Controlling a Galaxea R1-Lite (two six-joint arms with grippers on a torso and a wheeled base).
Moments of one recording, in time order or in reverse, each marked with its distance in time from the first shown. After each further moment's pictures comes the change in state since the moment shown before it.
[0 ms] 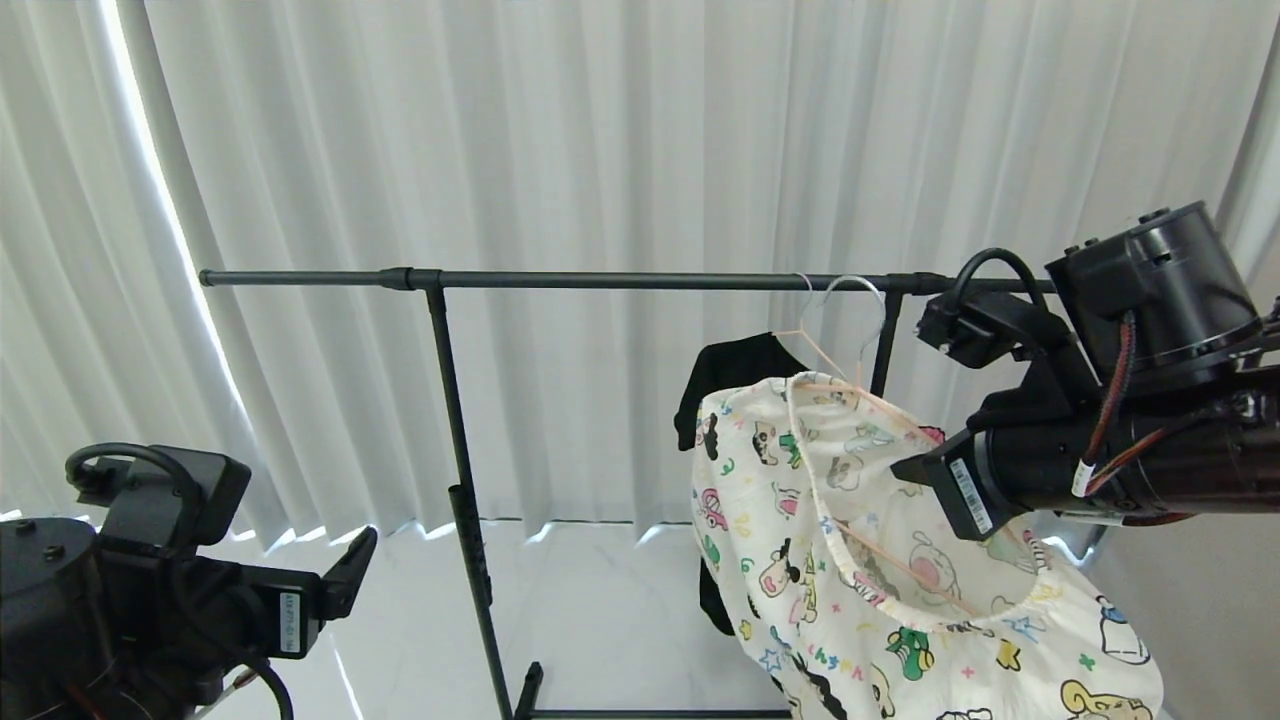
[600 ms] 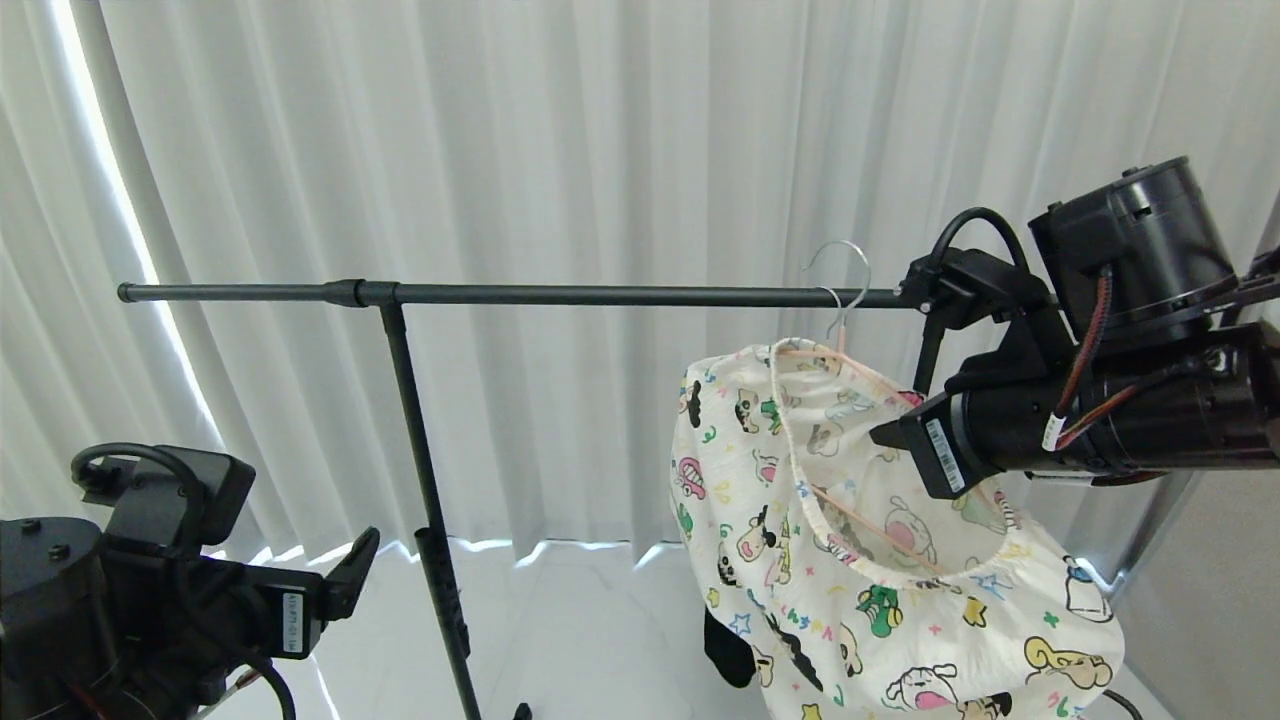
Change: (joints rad) left arm -0.005 -0.001 -0.001 0.000 0.000 0.001; right arm 0.010 0.040 -0.095 0.001 0.003 -0.002
